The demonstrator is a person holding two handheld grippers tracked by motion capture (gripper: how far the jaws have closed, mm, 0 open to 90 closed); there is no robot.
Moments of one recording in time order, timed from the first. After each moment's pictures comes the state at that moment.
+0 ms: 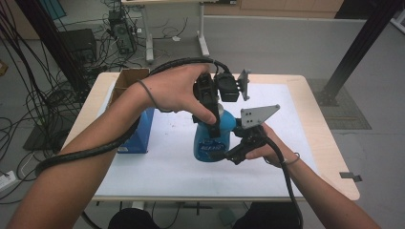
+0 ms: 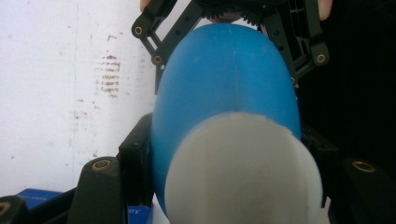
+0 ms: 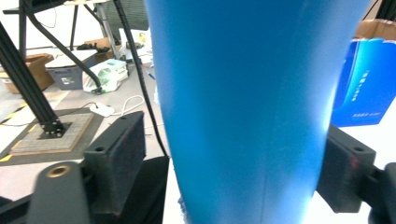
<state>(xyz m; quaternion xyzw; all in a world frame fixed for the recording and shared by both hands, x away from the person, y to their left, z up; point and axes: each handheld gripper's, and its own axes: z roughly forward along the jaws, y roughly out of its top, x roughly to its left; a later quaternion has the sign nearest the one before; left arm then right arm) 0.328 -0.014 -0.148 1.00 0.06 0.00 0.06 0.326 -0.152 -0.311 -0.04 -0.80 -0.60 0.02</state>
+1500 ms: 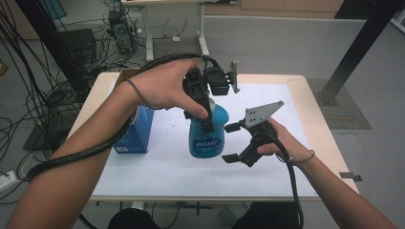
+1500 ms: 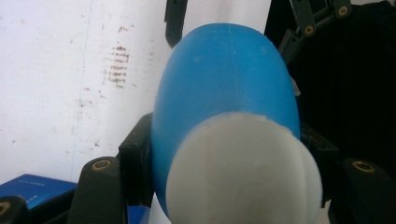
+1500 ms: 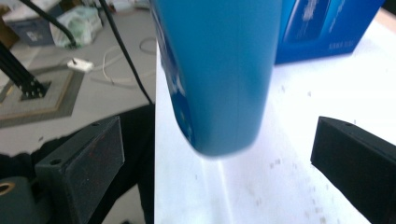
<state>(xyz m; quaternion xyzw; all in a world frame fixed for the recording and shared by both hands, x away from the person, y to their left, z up) 0.333 0.006 -0.141 0.99 0.09 0.01 0.08 0.328 -0.175 -0.304 -0.09 -0.87 -0.49 0.01</state>
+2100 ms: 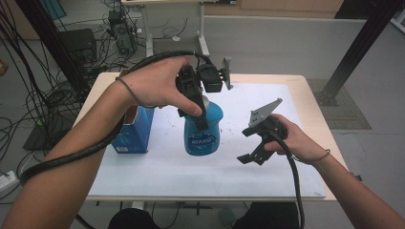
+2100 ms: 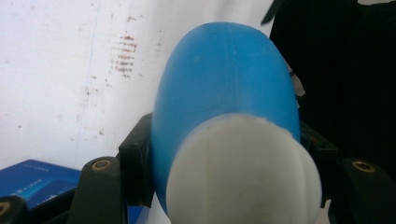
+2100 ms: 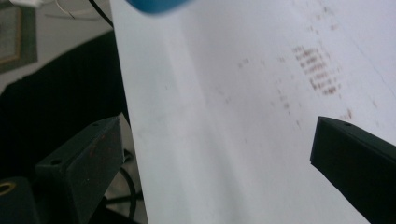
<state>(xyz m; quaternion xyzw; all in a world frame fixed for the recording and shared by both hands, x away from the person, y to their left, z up) 0.335 0.019 -0.136 0.99 0.11 0.01 0.08 0.338 -0.201 -0.308 -0.16 -0.93 -0.33 0.00</state>
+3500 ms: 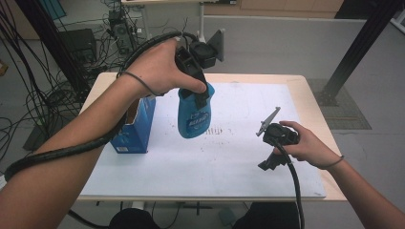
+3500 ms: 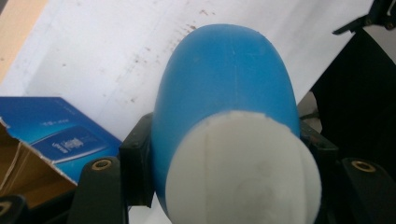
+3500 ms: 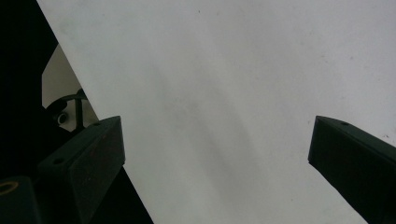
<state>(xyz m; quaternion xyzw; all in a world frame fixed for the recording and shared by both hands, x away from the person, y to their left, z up) 0.366 0.023 -0.115 0.95 0.31 0.06 0.07 0.342 -0.229 -0.337 -0.24 -0.96 -0.14 -0.02</state>
